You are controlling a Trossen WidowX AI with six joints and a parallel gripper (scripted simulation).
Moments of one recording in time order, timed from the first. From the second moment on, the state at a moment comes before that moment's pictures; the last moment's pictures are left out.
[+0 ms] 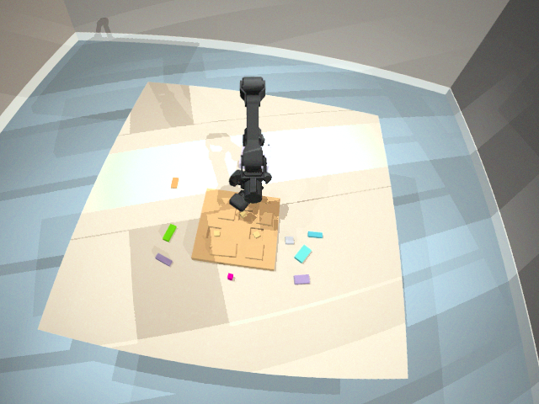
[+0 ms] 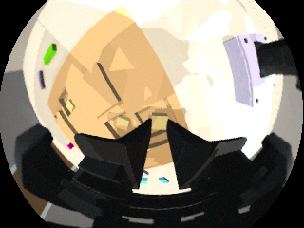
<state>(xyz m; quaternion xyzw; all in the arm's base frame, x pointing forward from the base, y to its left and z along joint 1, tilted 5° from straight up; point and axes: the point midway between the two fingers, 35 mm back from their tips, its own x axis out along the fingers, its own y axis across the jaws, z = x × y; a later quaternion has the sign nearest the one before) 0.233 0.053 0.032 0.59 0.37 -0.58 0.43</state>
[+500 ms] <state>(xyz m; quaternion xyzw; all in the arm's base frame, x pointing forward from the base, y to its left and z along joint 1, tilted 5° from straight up) 0.232 0.055 0.051 0.58 0.37 -0.58 0.43</state>
